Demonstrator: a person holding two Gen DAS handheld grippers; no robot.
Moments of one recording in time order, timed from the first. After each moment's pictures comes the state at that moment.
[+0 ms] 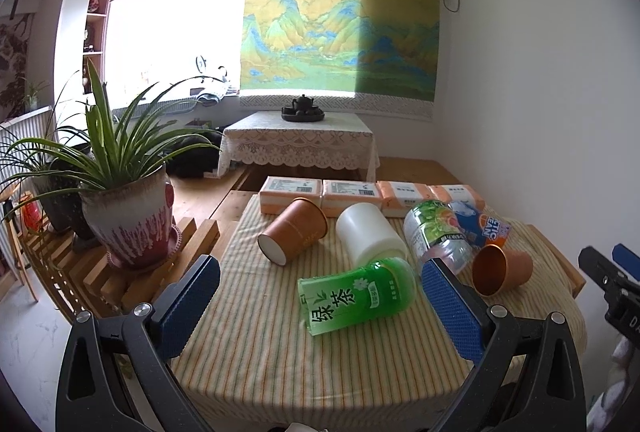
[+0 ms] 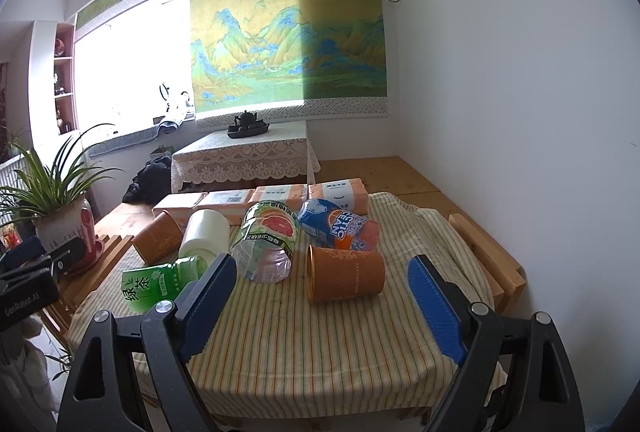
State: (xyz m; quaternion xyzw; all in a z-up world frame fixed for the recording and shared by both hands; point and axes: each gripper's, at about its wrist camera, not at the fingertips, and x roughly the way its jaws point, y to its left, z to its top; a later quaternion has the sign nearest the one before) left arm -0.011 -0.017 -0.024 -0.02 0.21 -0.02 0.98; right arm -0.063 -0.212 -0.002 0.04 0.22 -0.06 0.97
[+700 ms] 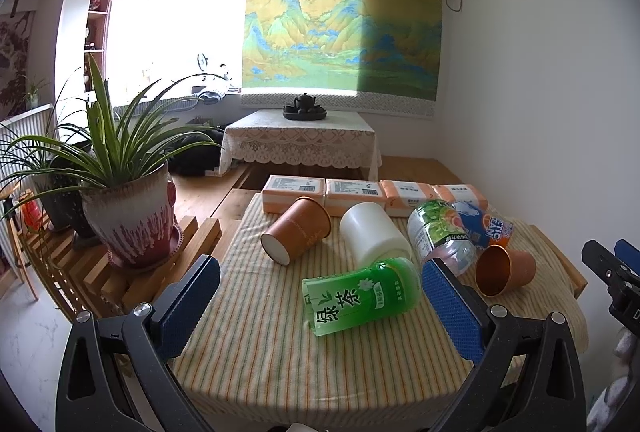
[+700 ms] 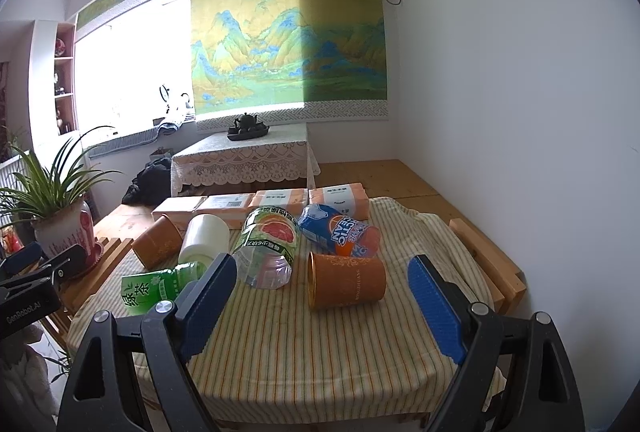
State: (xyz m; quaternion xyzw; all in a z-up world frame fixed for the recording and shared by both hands) left arm -0.007 -0.008 -0.025 -0.02 0.21 -0.02 0.98; right arm -0.059 -0.207 0.002 0.04 0.21 -0.07 0.97
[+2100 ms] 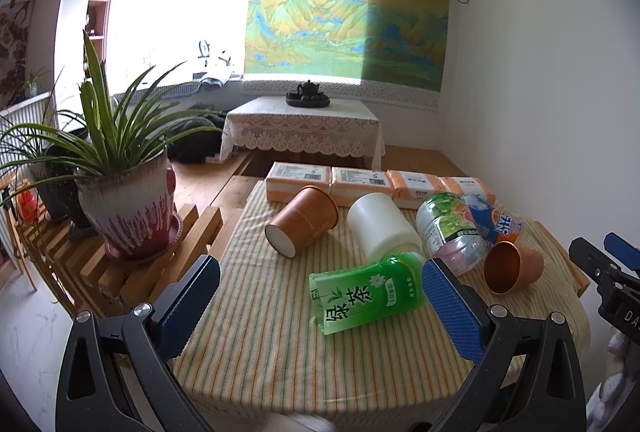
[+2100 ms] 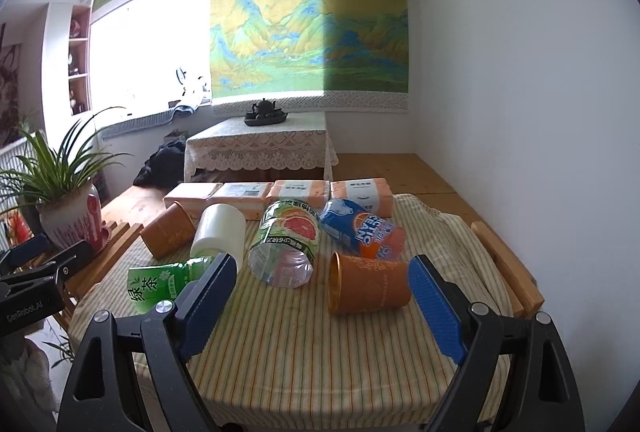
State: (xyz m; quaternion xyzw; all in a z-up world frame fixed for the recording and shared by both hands) left arm 0.013 0.004 -0.031 -0.03 0.24 -0.02 0.97; right arm -0.028 -0.186 -0.003 0.01 0.24 -0.03 0.97
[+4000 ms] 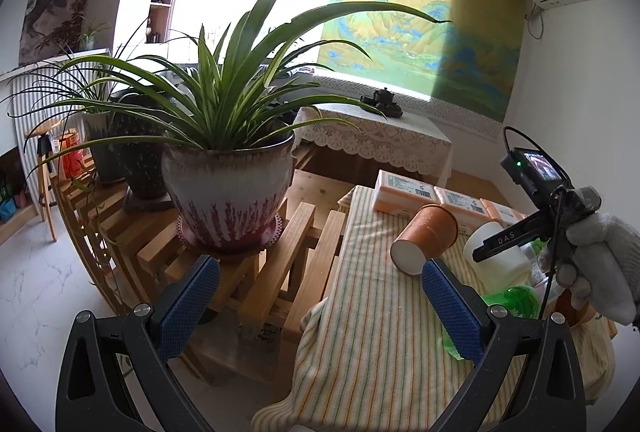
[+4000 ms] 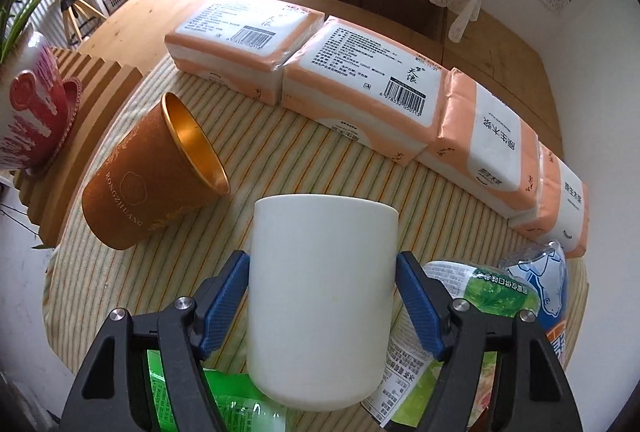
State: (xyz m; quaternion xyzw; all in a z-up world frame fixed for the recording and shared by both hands) left arm 0.023 0.142 -0.051 -0.10 0.23 0.07 0.96; right arm 0.268 -0.055 -0.088 -0.15 0.60 0.10 0.78
